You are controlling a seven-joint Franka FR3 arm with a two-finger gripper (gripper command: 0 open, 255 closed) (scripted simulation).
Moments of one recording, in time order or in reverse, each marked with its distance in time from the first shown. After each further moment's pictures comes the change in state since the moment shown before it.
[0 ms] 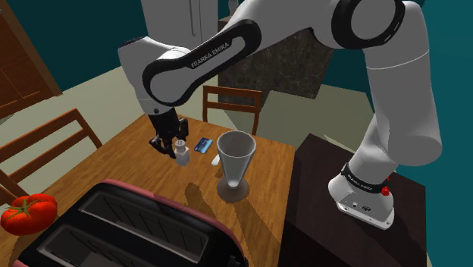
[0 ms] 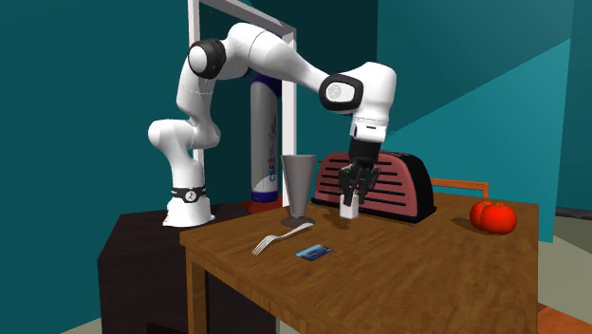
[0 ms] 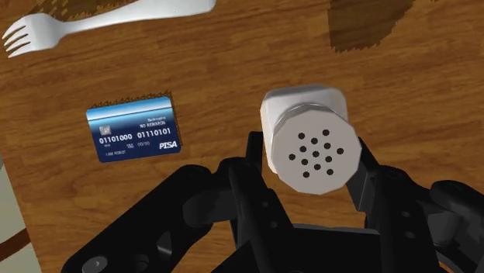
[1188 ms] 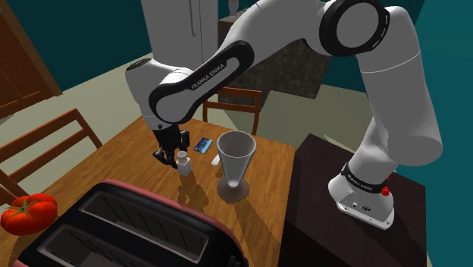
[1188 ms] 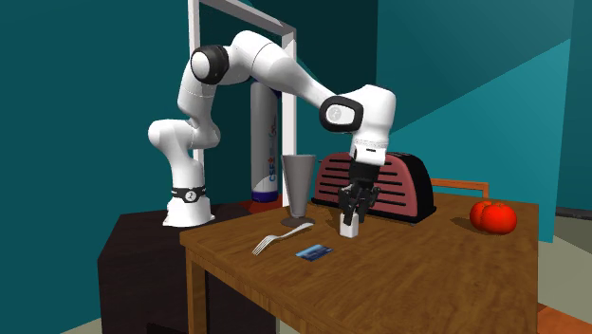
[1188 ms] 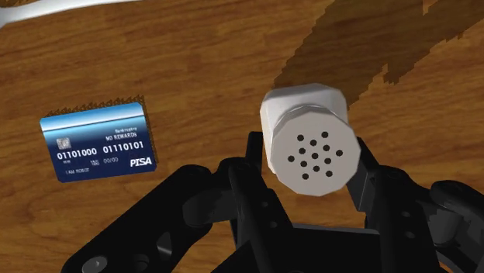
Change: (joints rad) arm 0.011 0.070 -0.017 -0.027 -0.025 0.095 0.011
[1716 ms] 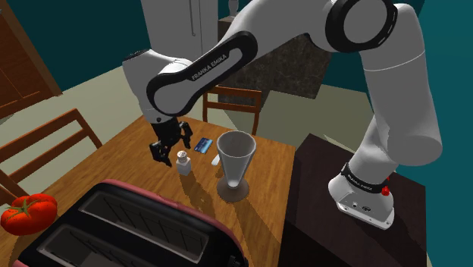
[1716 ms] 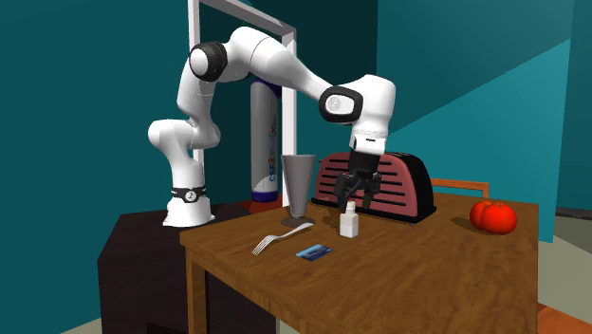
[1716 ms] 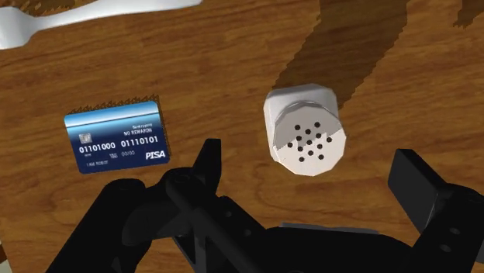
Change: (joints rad) arm -0.007 -0.036 0.008 0.004 0.012 -0.041 -0.005
